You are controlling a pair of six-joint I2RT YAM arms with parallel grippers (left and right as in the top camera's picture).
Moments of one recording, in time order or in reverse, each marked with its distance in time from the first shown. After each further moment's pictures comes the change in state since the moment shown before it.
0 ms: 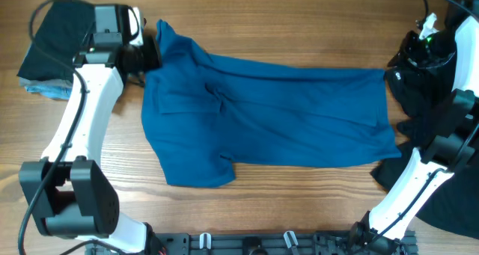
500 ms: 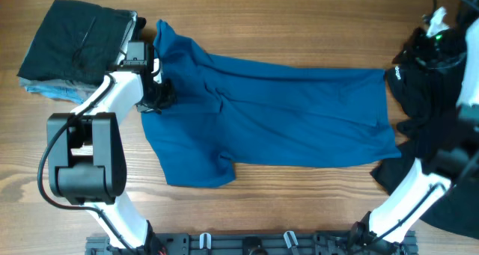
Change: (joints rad) left arm -0.013 0.216 -0.196 0.066 0.013 -0.061; right arm -0.005 -0.157 -0.001 -0.087 -0.026 -0.027
